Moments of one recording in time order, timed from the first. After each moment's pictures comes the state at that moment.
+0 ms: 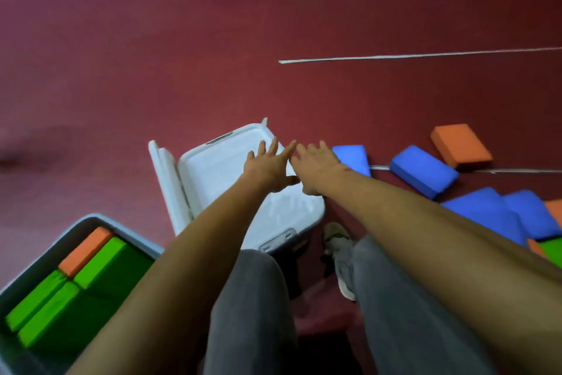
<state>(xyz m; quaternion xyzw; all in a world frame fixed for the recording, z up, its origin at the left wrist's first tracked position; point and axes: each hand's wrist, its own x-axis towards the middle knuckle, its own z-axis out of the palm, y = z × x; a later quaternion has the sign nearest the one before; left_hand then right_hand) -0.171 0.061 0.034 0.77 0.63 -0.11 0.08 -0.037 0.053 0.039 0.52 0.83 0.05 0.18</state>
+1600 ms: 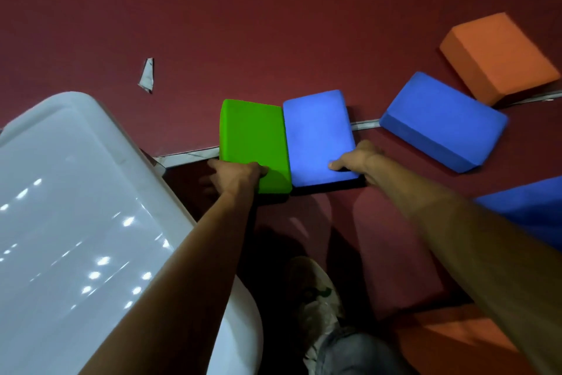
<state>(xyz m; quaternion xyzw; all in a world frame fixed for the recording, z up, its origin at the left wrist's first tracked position) -0.019 0.338 -0.337 0.28 0.87 0.14 0.39 0.211 0.325 -0.372 0.84 0.33 -0.42 -0.04</state>
